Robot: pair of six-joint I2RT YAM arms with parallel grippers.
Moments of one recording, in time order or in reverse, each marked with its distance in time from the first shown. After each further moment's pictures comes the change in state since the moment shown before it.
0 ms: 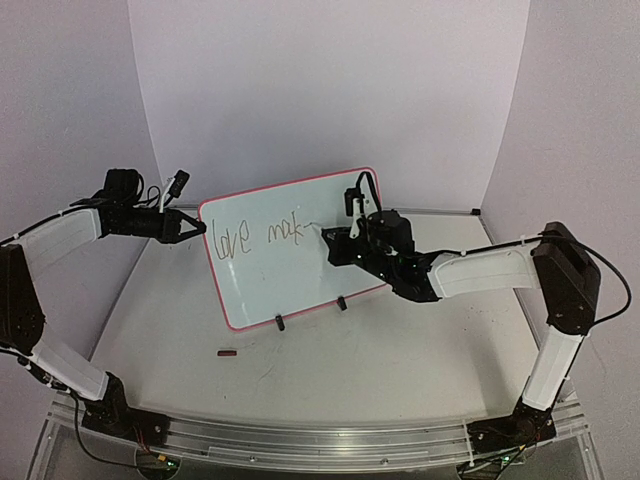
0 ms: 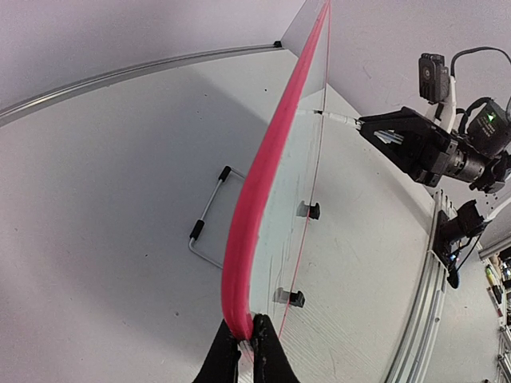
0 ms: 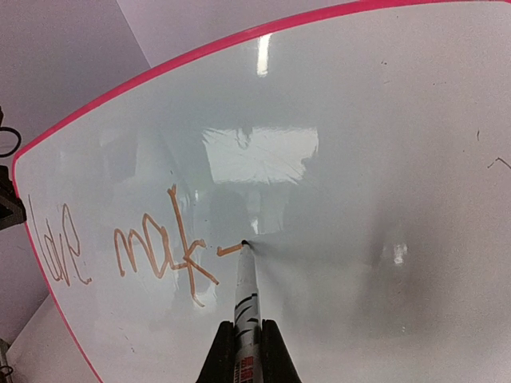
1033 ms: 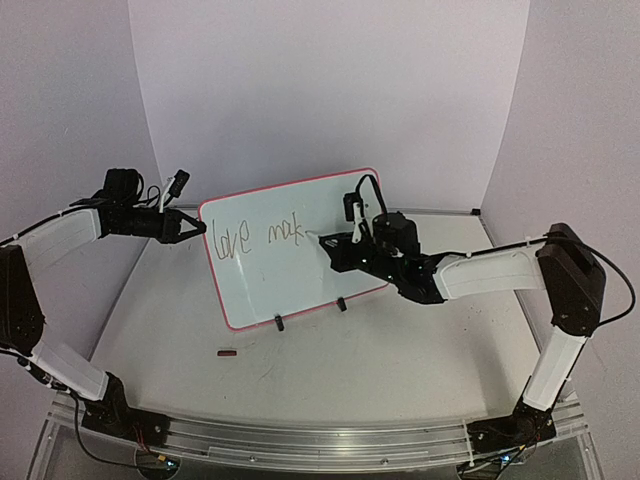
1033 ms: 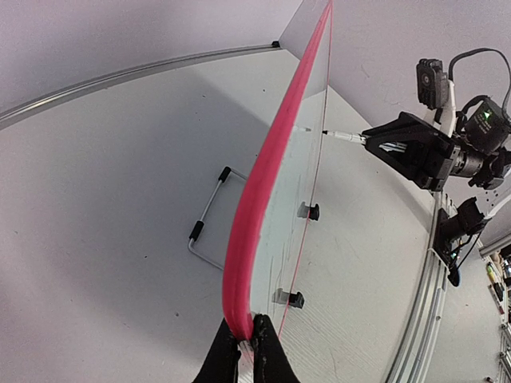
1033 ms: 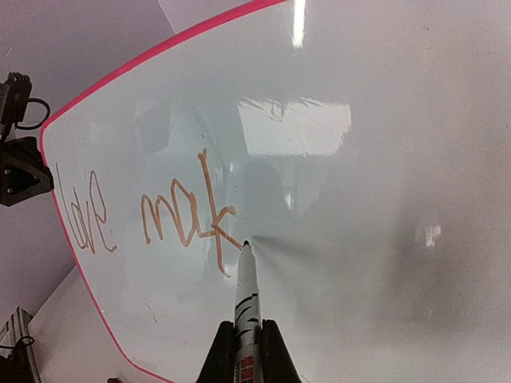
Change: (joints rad) left arm 0.000 -0.004 0.000 0.001 0.002 0.007; right arm -0.007 -0.030 -0.044 0.001 -0.137 0.009
